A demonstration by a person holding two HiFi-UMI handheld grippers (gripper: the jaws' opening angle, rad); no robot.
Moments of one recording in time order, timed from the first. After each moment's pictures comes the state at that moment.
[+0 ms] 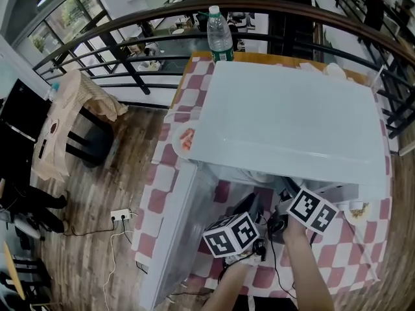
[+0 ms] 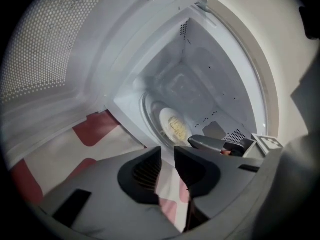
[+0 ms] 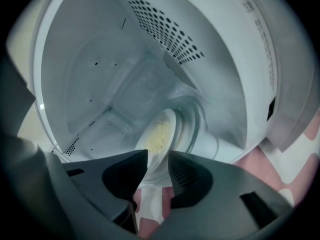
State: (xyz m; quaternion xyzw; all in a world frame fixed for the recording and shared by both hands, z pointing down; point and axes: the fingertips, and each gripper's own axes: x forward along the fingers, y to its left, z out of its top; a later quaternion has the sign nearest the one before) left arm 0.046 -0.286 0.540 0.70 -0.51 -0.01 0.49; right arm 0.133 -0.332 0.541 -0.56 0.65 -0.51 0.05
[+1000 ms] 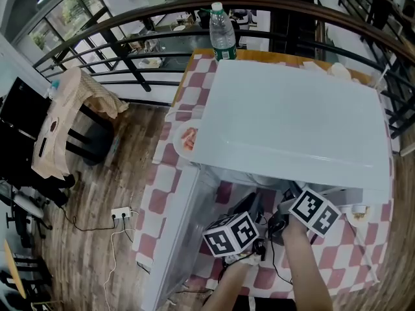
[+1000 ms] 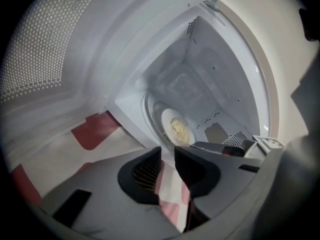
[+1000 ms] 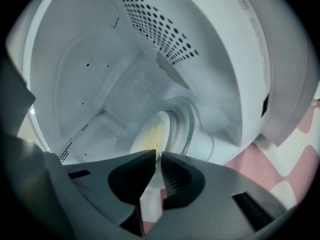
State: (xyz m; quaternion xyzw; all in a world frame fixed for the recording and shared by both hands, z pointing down) left arm 0.041 -0.293 0.544 0.70 -0.51 -0.01 0.50; right arm 0.139 -0.334 0.544 -0.58 0.62 -0.52 0.05
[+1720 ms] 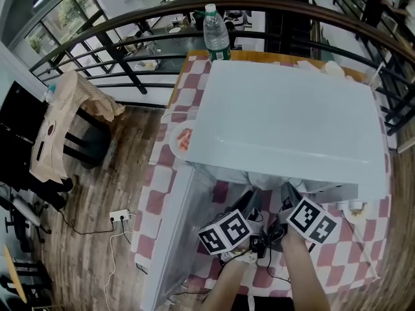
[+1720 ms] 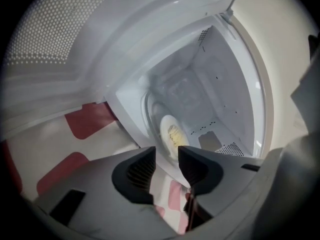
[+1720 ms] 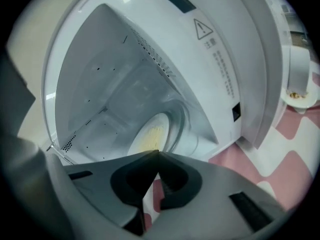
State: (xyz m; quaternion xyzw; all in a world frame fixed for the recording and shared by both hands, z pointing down) left arm 0.046 -0.296 0.540 0.69 -0.49 -0.08 0.53; right arm 0.148 -0.309 0.542 -0.60 0.63 -0.50 0.04
